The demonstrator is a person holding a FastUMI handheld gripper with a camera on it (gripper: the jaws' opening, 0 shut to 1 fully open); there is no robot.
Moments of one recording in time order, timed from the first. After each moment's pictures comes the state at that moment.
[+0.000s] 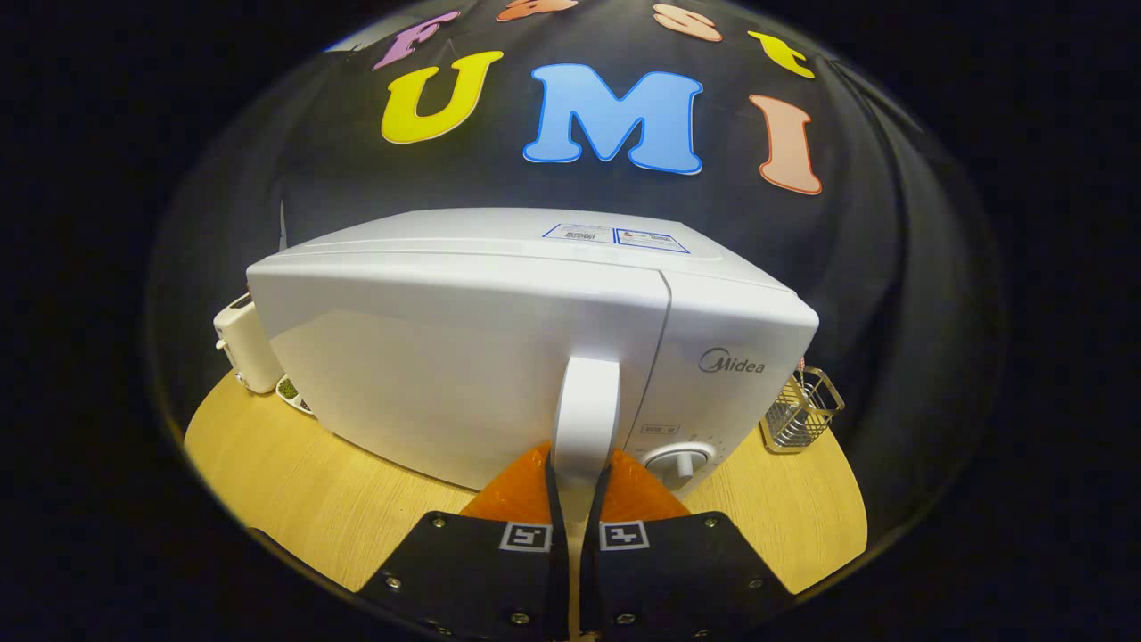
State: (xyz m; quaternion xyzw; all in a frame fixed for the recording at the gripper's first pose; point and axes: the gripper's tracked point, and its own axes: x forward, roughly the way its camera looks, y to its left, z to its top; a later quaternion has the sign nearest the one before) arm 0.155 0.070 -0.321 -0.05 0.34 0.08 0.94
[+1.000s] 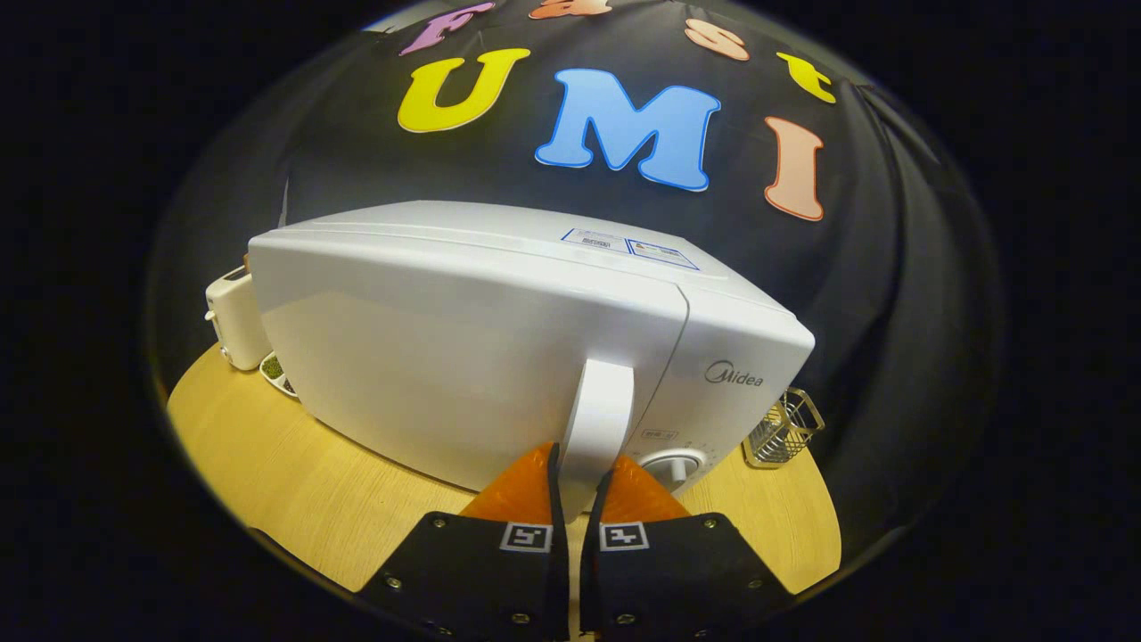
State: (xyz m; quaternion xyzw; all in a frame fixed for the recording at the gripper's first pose) arm 0.153 0.071 -0.317 -0.10 0.32 0.07 0.94
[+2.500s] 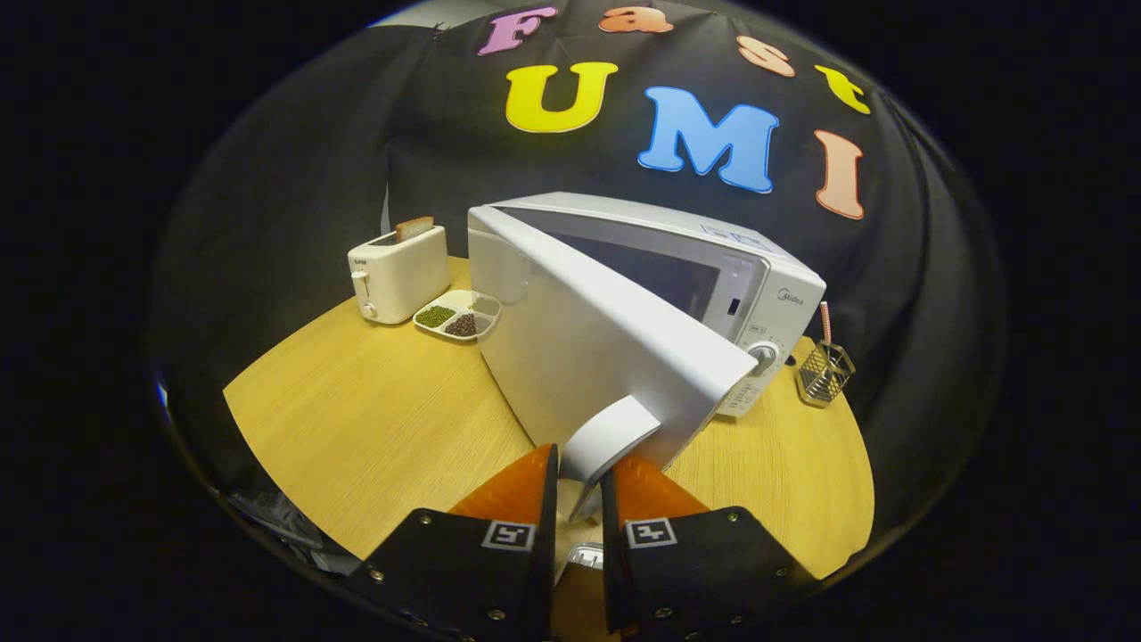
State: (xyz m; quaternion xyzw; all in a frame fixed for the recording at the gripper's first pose) arm -0.036 0.169 -0.268 -0.08 0.36 0.18 0.91
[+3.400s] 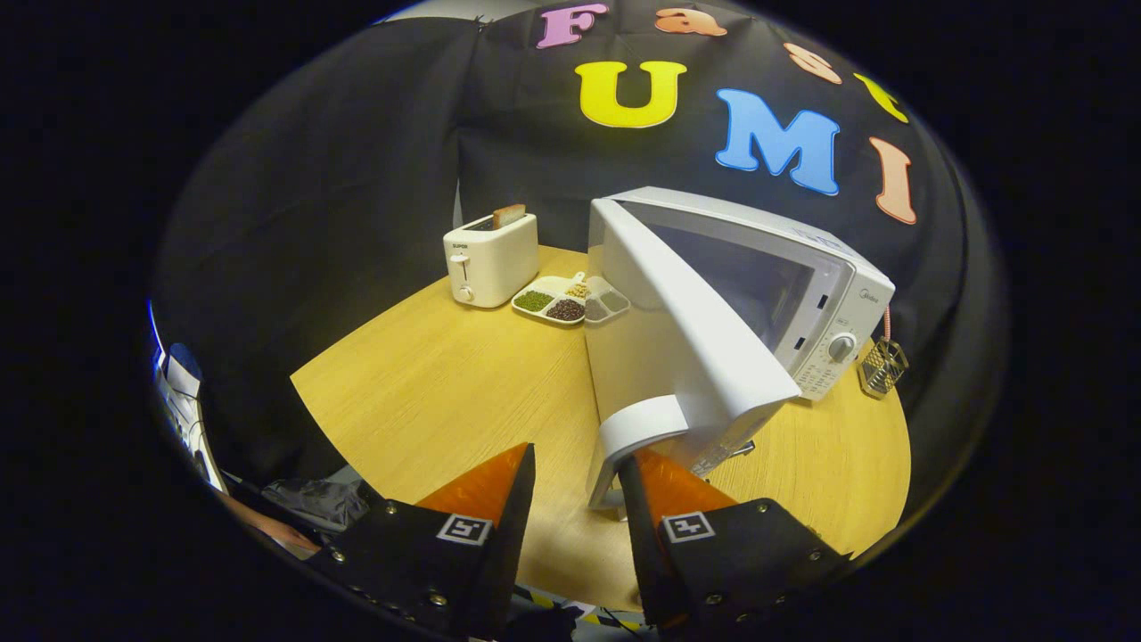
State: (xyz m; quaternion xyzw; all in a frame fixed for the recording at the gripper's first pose) arm -0.114 0.260 -0.253 -0.08 0.38 0.26 0.89
